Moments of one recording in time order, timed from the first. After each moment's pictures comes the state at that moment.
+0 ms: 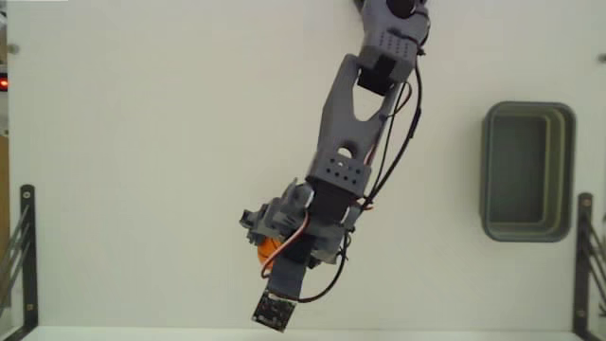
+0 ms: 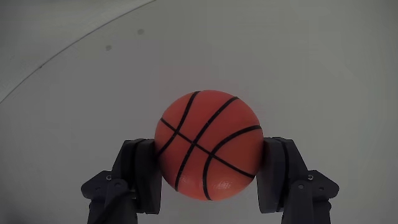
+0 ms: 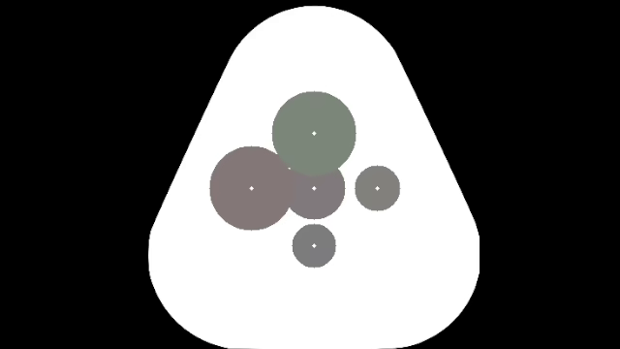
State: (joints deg) arm 21.4 54.4 30.8 82.5 -0.3
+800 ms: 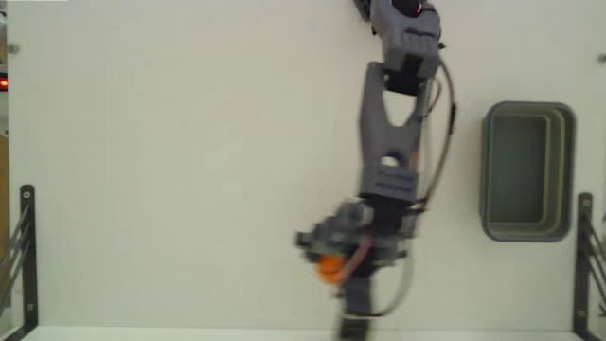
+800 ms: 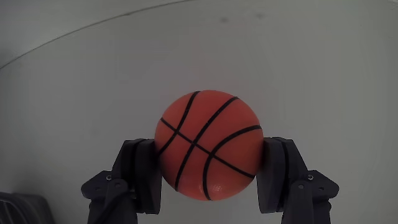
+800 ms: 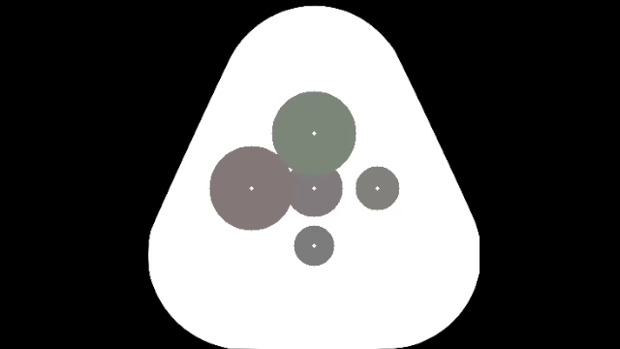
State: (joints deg) arm 6.9 59.5 38.0 82.4 -0.3
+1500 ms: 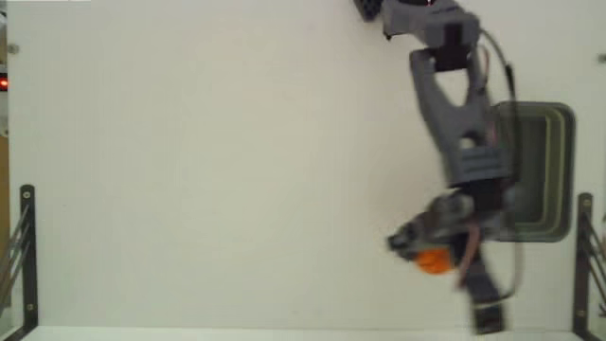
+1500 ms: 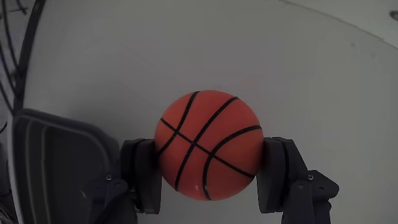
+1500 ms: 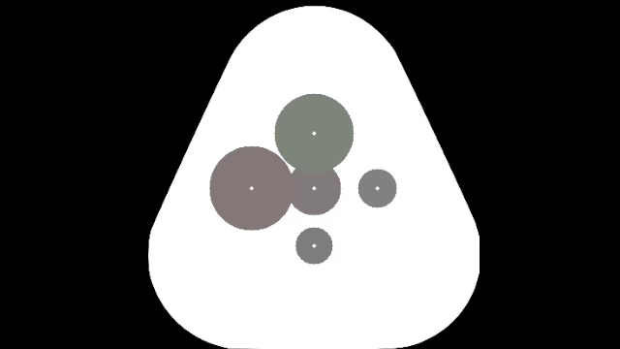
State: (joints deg) arm -12.6 72.3 51.0 82.4 -0.3
